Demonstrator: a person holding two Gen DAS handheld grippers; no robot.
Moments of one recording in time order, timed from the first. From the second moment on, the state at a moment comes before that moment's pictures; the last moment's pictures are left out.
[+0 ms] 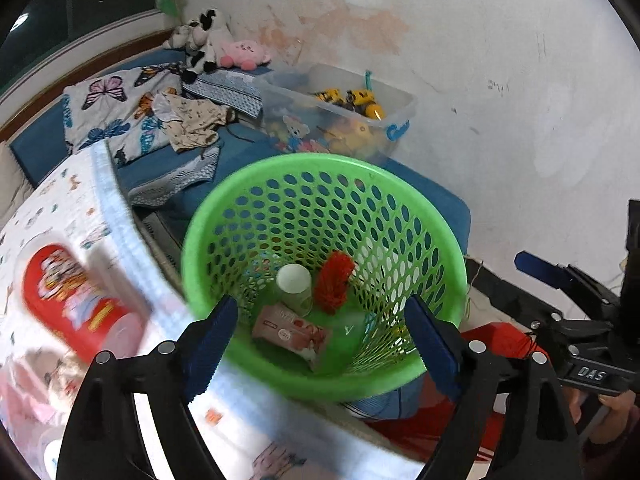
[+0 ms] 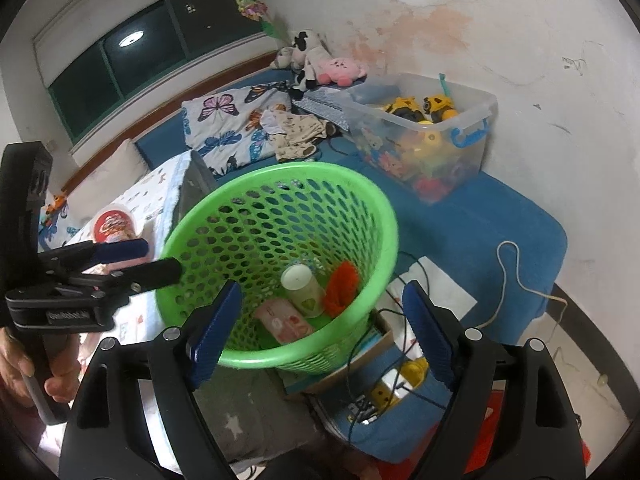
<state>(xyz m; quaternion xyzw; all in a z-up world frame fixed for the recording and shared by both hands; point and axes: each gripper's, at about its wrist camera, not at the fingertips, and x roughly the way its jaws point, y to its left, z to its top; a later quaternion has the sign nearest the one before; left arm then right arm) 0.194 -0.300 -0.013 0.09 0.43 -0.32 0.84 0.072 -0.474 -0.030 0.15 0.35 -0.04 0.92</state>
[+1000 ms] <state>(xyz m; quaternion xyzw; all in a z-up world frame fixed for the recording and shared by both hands) 0.110 -0.044 -0.010 0.06 0.41 -0.18 0.89 0.084 -0.317 -0.020 0.07 0.37 0.13 0.92</state>
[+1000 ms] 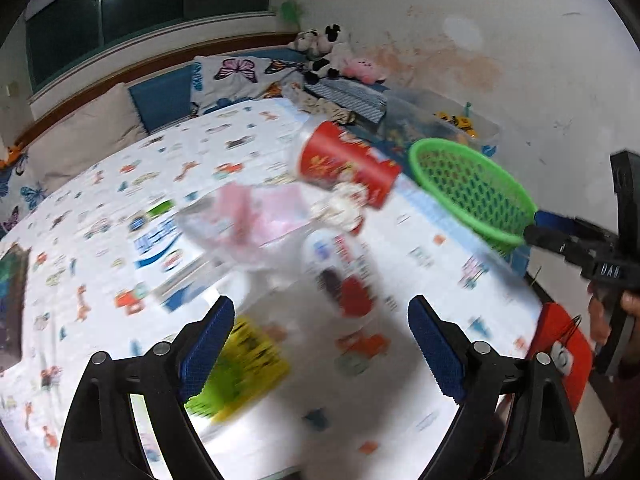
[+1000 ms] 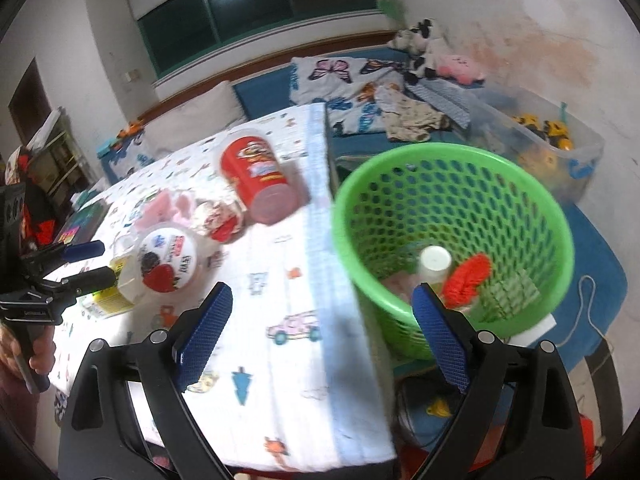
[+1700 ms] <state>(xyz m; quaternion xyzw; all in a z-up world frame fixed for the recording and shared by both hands) 0.129 0.009 -0.049 0.12 0.47 -0.22 0.85 0.099 -0.262 -0.032 0.05 0.40 0.17 0.90</state>
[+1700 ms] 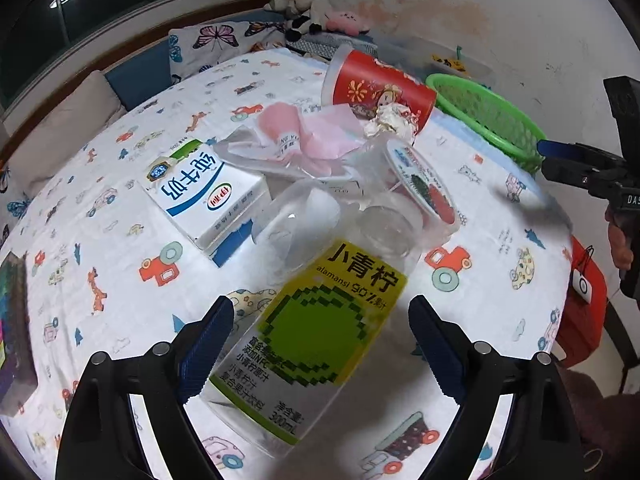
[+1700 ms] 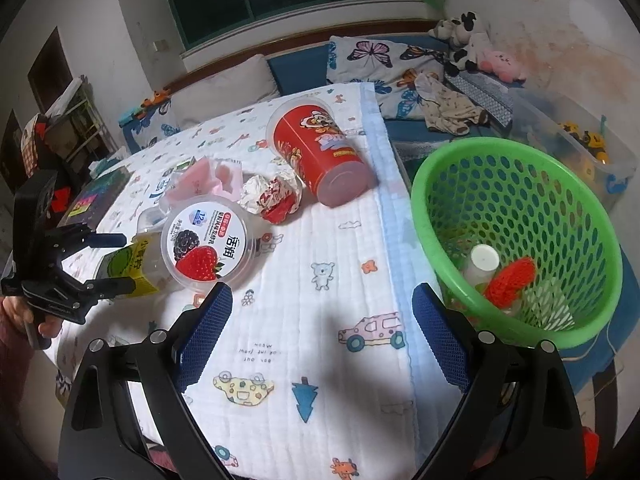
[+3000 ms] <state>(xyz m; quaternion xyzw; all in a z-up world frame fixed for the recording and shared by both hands) 0.133 0.001 -0.062 0.13 0.47 -0.24 0.84 0.116 -0.203 -0.045 0.02 0.41 0.23 0.88</state>
